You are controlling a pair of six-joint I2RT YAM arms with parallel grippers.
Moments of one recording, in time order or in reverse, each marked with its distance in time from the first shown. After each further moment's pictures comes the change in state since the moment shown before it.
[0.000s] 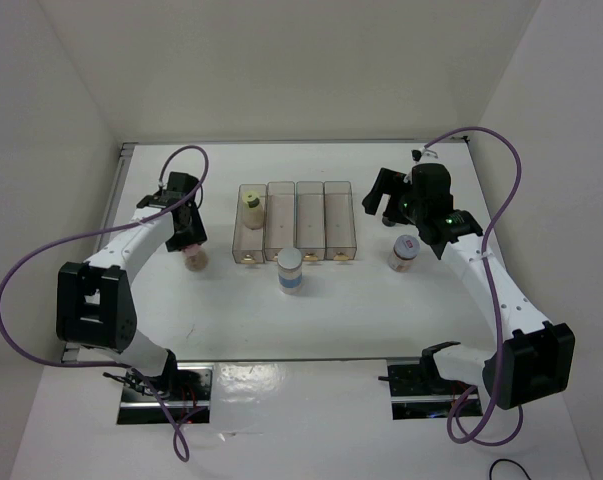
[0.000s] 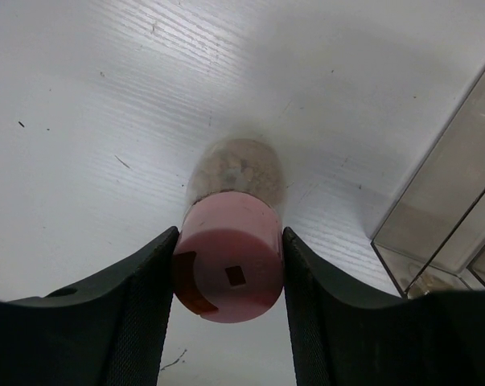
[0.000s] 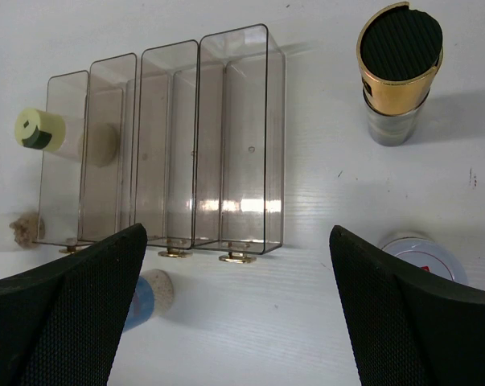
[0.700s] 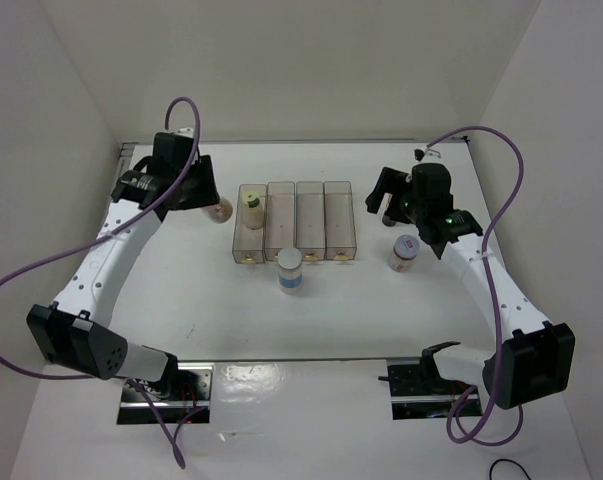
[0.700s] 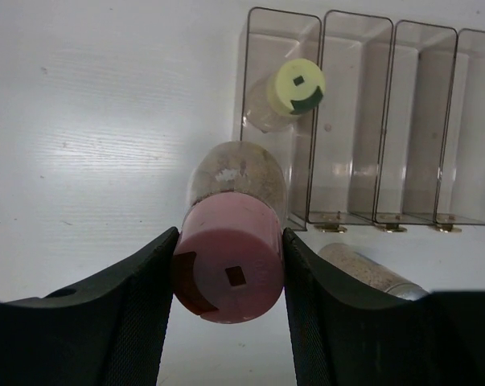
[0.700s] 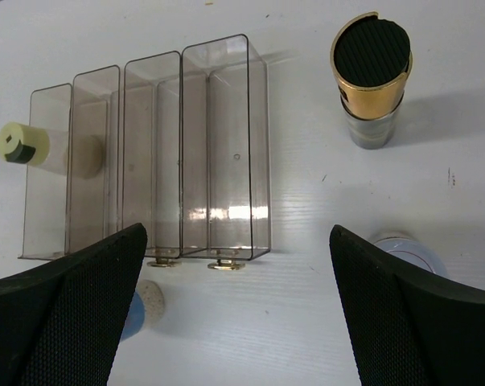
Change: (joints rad) left arm -0.123 -0.138 0.375 -0.144 0.146 0.105; right arm 0.000 0.000 0.001 -0.001 0.049 0.000
